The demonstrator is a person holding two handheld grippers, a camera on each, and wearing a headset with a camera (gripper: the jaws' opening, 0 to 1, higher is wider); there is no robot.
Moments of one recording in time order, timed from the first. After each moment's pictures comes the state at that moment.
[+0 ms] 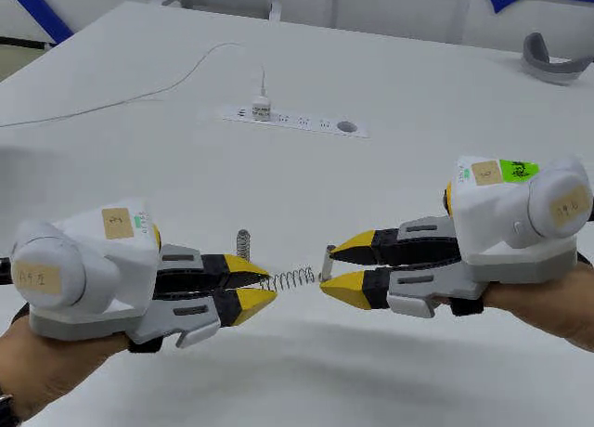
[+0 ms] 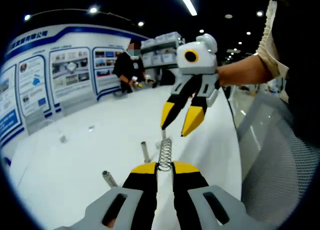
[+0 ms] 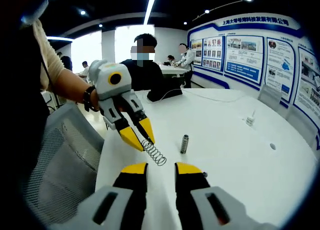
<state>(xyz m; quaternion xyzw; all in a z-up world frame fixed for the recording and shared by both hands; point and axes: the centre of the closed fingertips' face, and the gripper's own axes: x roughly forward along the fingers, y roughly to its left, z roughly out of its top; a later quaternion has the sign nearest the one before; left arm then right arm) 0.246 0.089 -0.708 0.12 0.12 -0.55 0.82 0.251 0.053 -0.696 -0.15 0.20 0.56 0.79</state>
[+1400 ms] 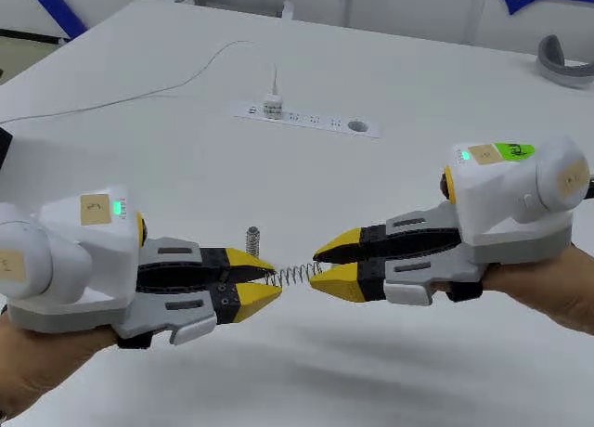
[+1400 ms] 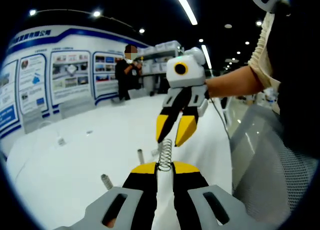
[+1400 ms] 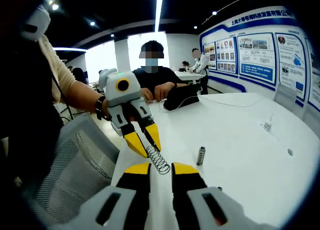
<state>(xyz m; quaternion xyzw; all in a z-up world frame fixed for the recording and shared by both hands) 0.237 0.094 -0.690 0.08 0.10 -0.56 0.82 0.239 0.078 -0.683 -0.11 0.20 0.63 0.75</state>
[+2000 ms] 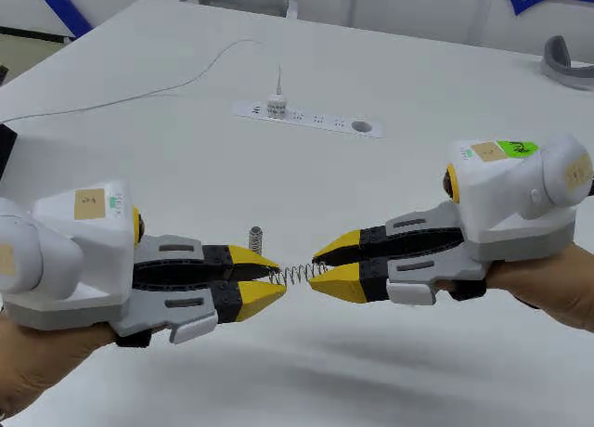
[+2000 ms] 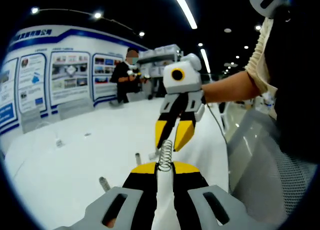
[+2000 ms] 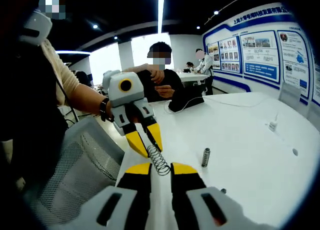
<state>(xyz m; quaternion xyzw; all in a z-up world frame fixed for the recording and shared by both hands) 0.233 0.094 -0.682 0.07 0.09 -0.57 0.81 0.237 0.080 -0.681 -0.09 0.20 0.64 0.73</state>
